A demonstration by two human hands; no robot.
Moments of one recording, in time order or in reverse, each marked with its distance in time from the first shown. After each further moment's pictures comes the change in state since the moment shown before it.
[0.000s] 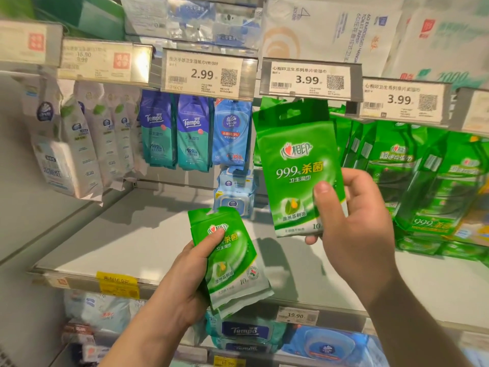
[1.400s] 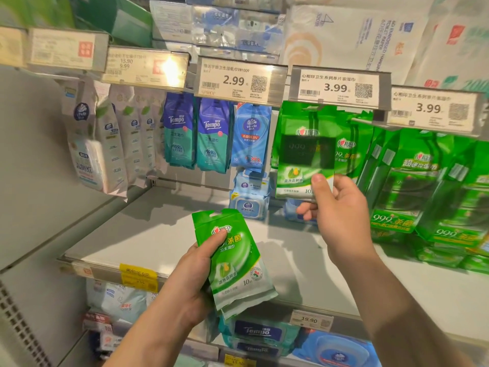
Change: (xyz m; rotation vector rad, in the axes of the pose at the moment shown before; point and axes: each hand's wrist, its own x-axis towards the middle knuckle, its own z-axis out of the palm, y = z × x) left_hand -0.015 0.011 -0.013 -0.015 0.069 0.007; right_hand 0.038 0.036 0.039 0.130 0.055 0.251
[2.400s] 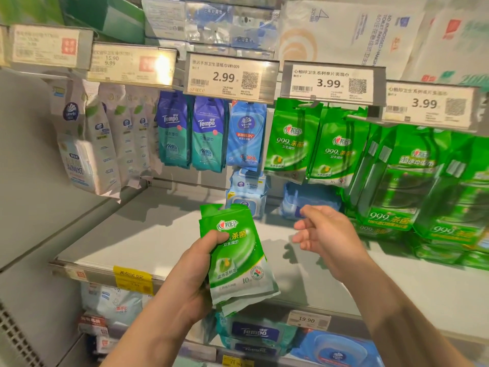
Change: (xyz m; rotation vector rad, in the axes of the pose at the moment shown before) left_hand 0.007 0.002 0.008 0.041 -0.019 -0.027; right_hand 0.005 0.042 -0.019 -0.004 -0.163 0.458
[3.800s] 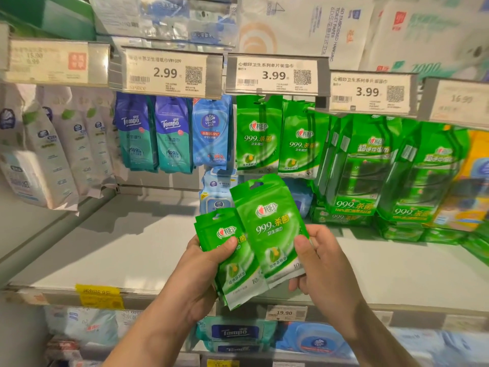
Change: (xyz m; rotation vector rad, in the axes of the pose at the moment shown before) left_hand 0.024 -0.025 0.032 0.098 -0.095 0.116; right_hand -0.067 0.036 -0.036 -0.227 0.021 -0.316
